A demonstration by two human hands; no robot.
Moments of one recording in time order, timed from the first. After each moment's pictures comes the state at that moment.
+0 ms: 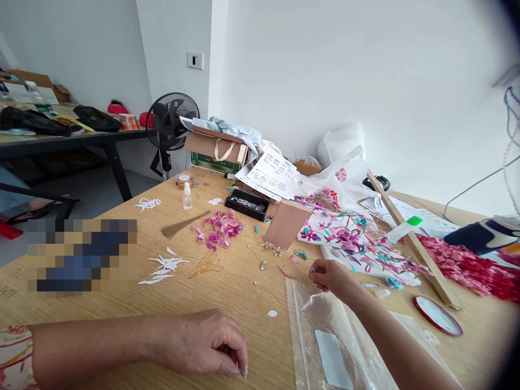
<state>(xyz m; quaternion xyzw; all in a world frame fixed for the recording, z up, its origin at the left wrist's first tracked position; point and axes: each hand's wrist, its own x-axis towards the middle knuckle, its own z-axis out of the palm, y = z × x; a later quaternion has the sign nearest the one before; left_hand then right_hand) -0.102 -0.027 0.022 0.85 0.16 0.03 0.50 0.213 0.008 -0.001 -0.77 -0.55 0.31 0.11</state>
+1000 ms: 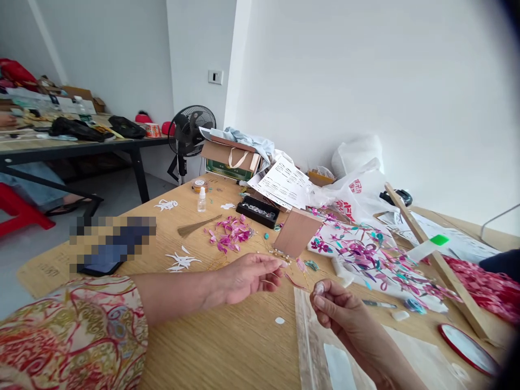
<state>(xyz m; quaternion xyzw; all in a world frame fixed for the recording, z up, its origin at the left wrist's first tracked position) -0.046 0.014 0.029 0.40 0.23 0.30 0.84 0.149 -0.052 0.035 -0.53 -0.39 0.59 0.46</state>
